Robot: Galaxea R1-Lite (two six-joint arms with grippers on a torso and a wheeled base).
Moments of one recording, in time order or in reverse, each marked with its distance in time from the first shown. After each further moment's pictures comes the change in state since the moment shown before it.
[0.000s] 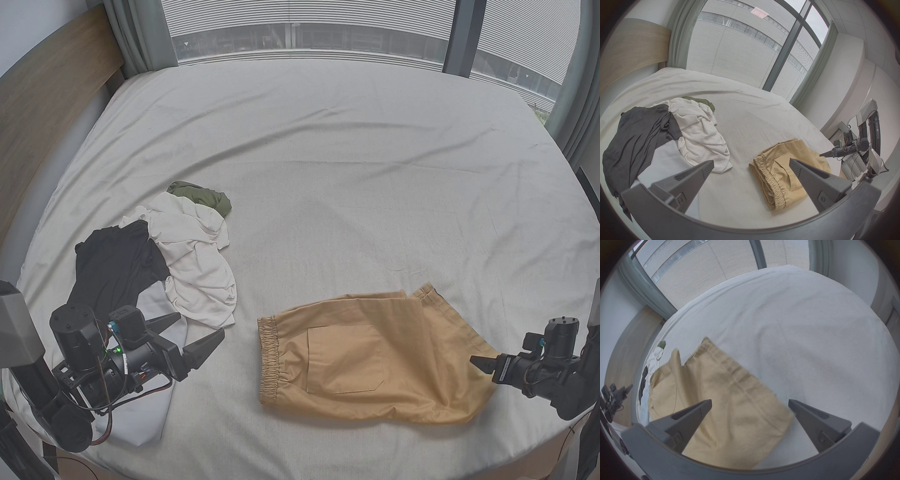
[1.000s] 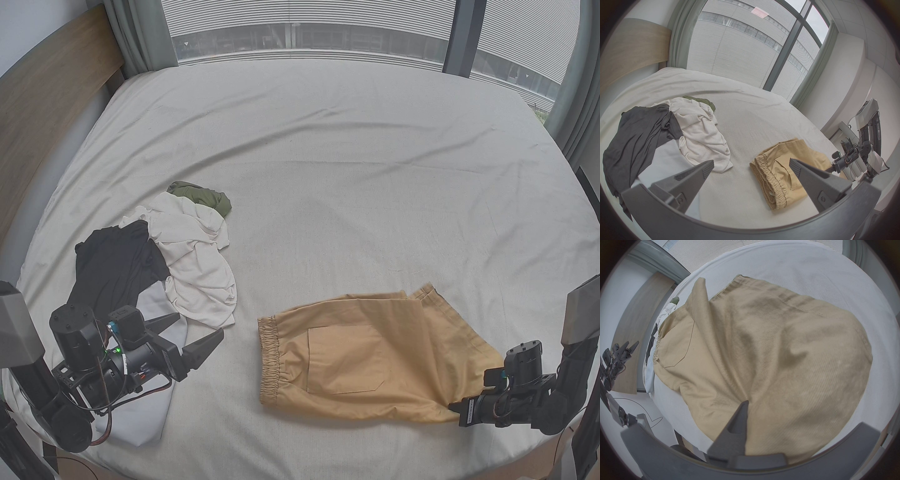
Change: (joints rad) left arm 0.002 0.000 0.005 0.000 0.001 0.000; right arm 0.304 0.061 0.006 0.205 -0.042 -0.020
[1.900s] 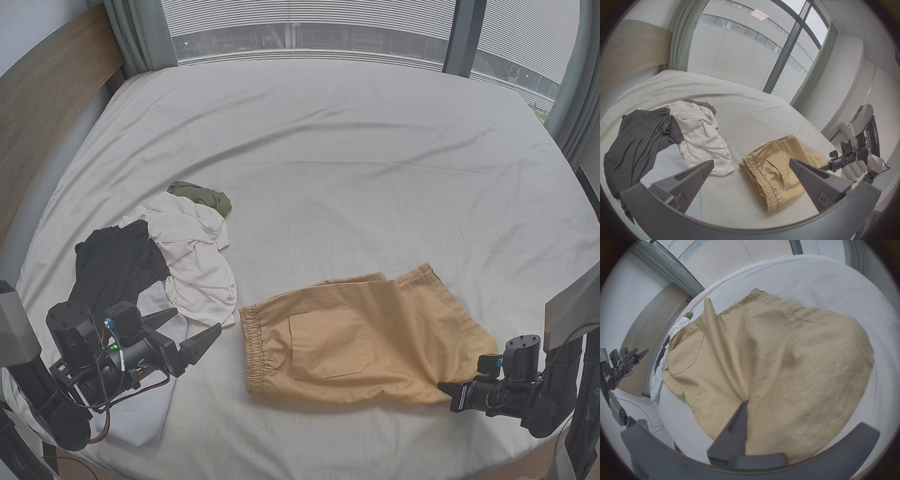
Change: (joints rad) left arm 0.006 -0.014 -0.010 0.000 0.000 0.000; right arm 0.005 0.137 -0.002 -0.349 0.032 0.000
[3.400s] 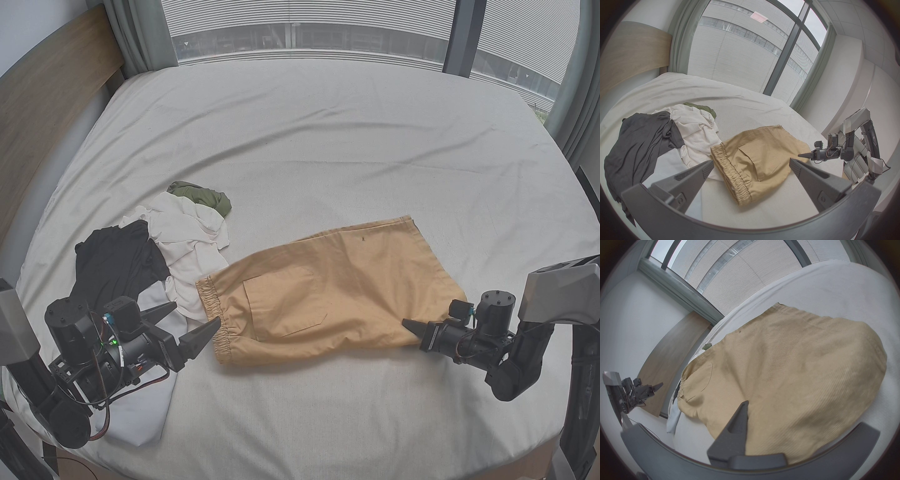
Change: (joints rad) left arm 0.003 -0.006 -0.020 0.000 0.004 0.001; right arm 0.008 0.091 -0.454 0.013 0.180 0.133
